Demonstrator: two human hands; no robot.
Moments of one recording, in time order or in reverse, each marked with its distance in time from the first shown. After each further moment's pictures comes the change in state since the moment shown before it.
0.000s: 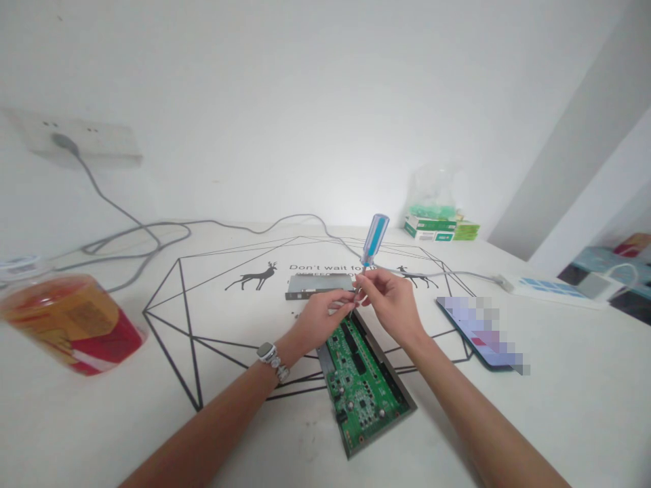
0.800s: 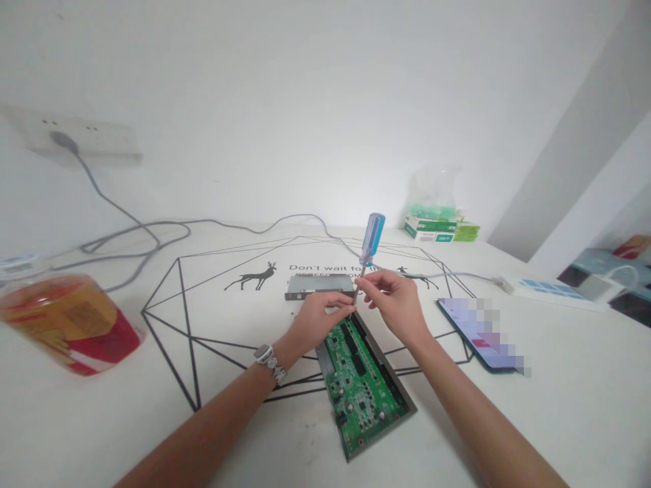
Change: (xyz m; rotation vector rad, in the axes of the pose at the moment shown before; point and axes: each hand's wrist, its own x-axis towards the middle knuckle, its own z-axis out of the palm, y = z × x) left_hand -0.001 -0.002 -0.003 0.043 0.040 -0.051; right_hand 0.002 -0.002 -0.006 -0.051 0.058 0.047
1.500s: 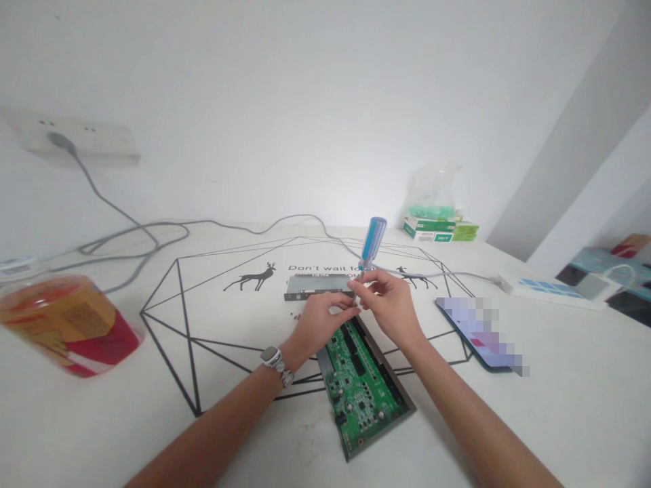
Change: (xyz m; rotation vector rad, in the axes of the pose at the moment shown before) left_hand 0.000 0.007 0.007 0.090 0.066 0.054; right_hand -0.003 -0.004 0.009 -0.030 0.021 0.007
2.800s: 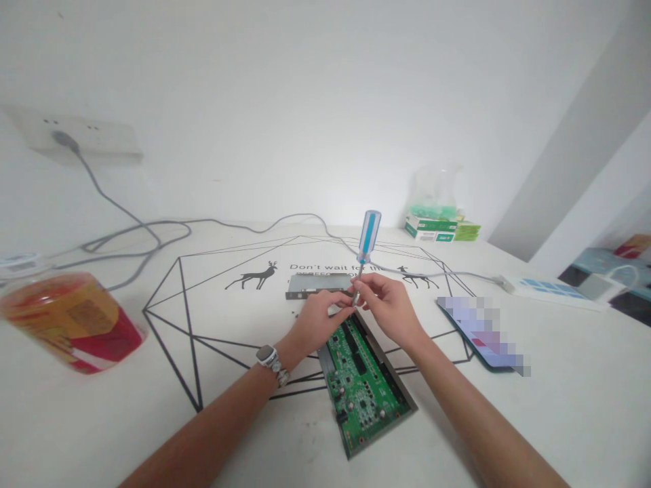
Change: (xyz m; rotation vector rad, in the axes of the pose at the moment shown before) left_hand -0.002 -0.006 -0.005 0.178 -0.033 0.031; right_hand 0.000 0.009 -0.002 0.003 -0.169 -0.054
